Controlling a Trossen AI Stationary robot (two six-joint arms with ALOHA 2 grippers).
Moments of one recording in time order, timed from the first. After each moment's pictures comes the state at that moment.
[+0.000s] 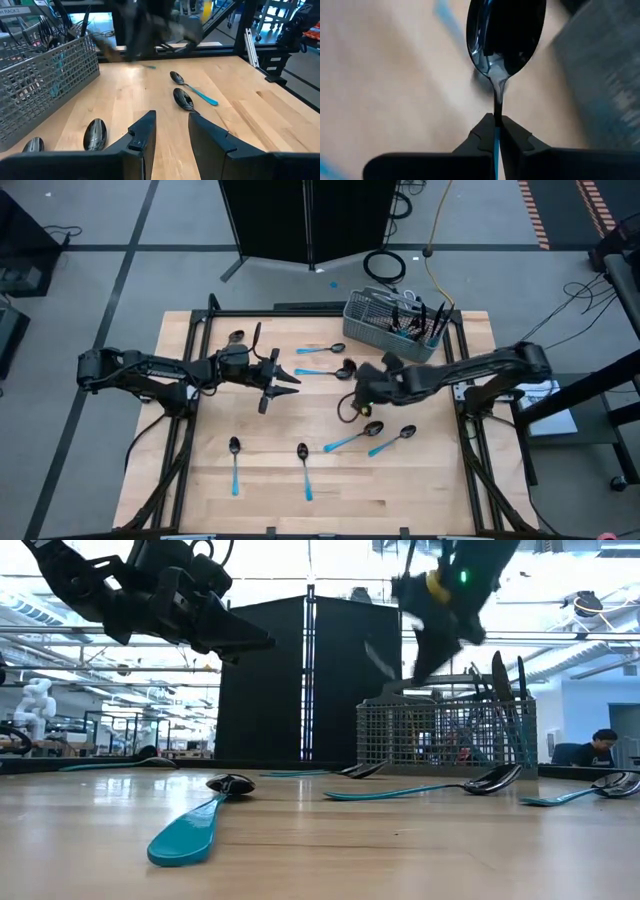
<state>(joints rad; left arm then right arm) 0.23 1.23 0.43 0.58 0.40 0.11 0.11 1.52 1.12 -0.74 0.56 0.60</state>
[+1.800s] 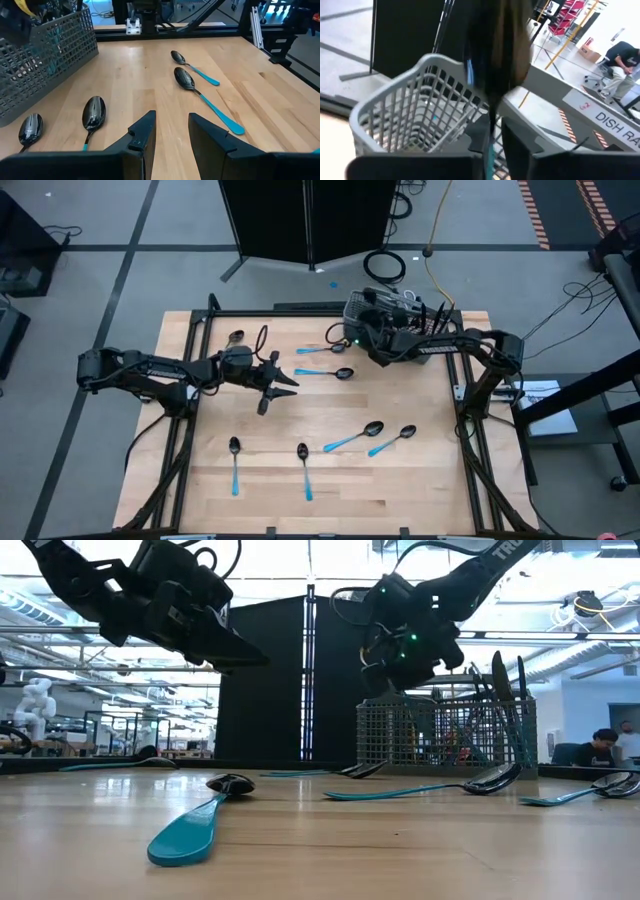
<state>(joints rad) 0.23 1.23 0.43 0.48 0.38 0.14 -0.34 1.71 1.03 -0.05 1.15 0.35</state>
